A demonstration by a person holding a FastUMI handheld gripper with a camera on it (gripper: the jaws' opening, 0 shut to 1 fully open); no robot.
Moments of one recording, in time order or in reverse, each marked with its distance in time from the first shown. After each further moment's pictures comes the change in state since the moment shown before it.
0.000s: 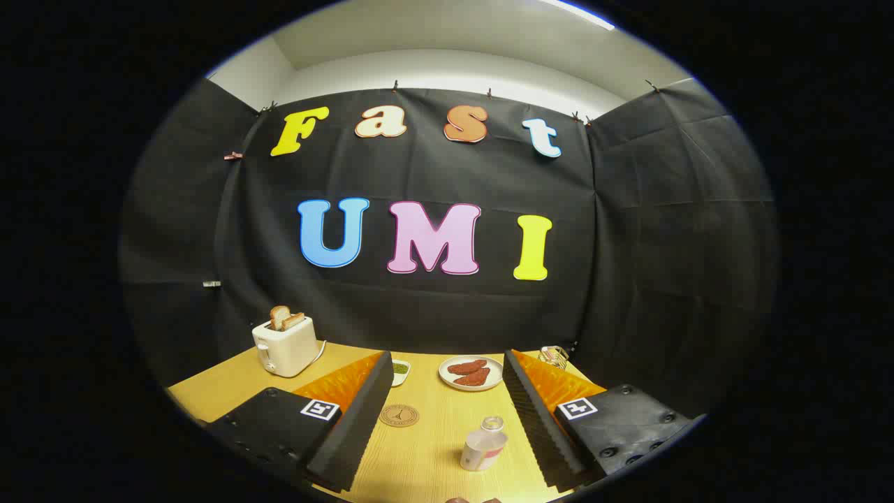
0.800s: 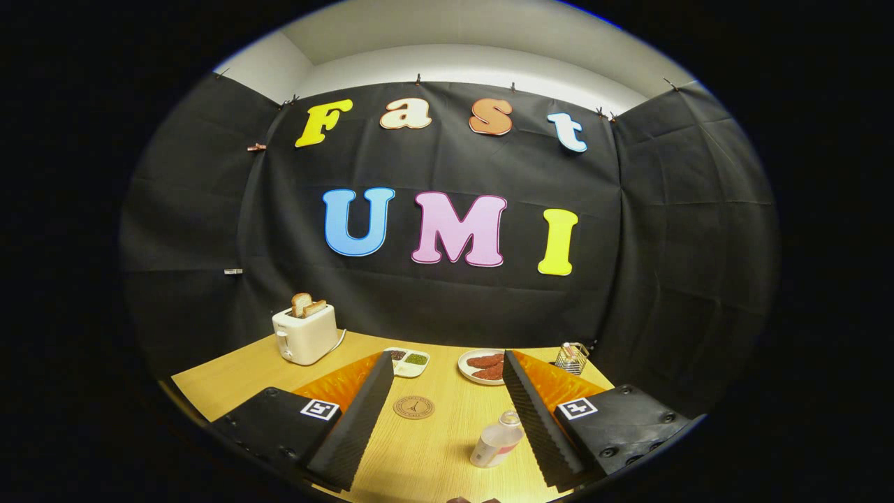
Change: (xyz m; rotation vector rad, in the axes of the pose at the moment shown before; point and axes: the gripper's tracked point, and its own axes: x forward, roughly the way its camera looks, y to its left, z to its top) arm -0.001 0.011 -0.019 -0.027 0.034 0.077
